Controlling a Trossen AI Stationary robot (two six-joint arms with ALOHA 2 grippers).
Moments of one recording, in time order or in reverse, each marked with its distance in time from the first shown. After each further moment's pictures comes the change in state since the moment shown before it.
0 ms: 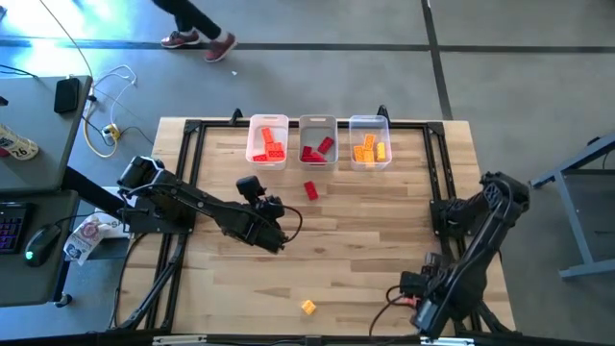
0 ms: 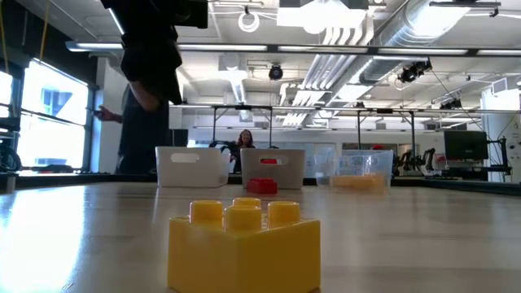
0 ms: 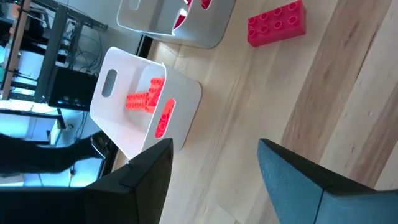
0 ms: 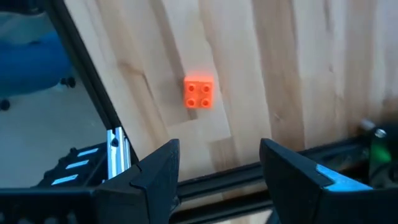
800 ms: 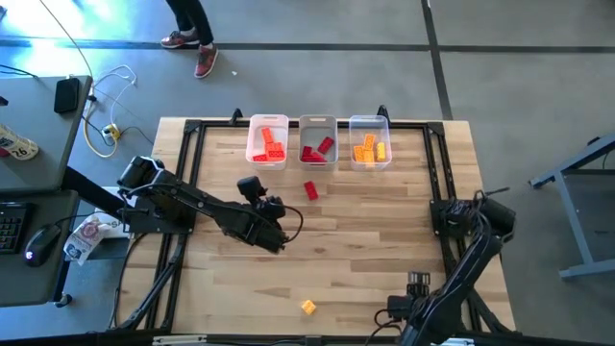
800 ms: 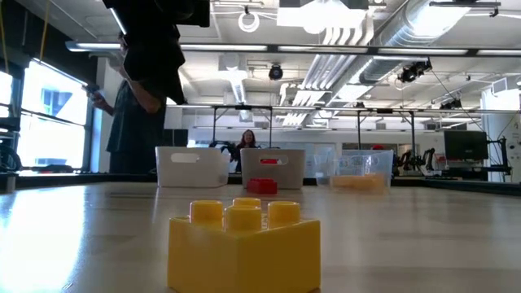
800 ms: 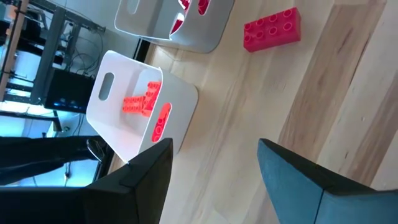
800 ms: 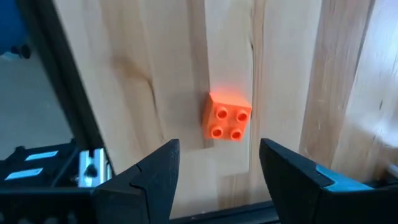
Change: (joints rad) left arm 0.000 0.000 0.000 0.027 0.000 0.010; right arm 0.027 0.241 0.000 0.126 -0.003 -0.155
